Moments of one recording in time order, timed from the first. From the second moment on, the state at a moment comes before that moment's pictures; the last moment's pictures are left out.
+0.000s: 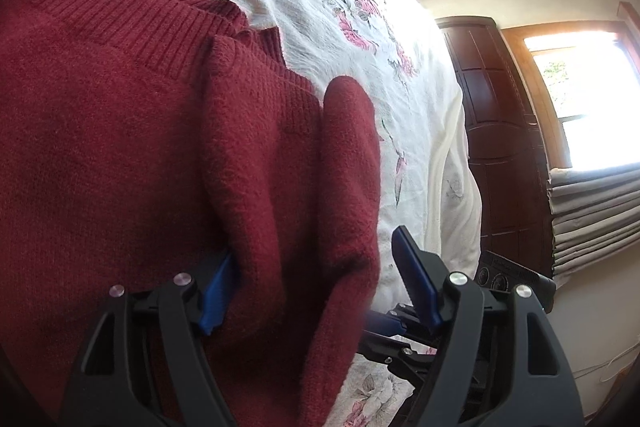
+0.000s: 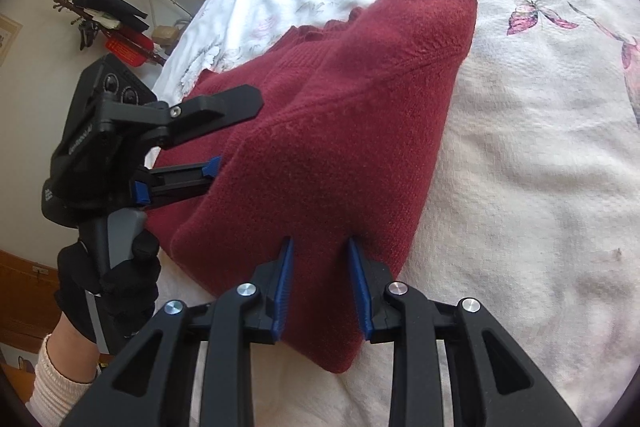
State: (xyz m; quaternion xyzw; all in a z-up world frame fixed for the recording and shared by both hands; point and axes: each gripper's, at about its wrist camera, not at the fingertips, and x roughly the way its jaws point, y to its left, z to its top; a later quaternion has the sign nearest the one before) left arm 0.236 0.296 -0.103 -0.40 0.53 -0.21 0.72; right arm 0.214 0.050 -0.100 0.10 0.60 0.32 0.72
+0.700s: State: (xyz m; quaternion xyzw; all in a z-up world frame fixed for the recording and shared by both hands) left arm 0.224 0.302 -0.054 -0.32 0.50 -0.20 0.78; right arm 0.230 -0.016 -0.094 0.17 0.59 0.29 0.73
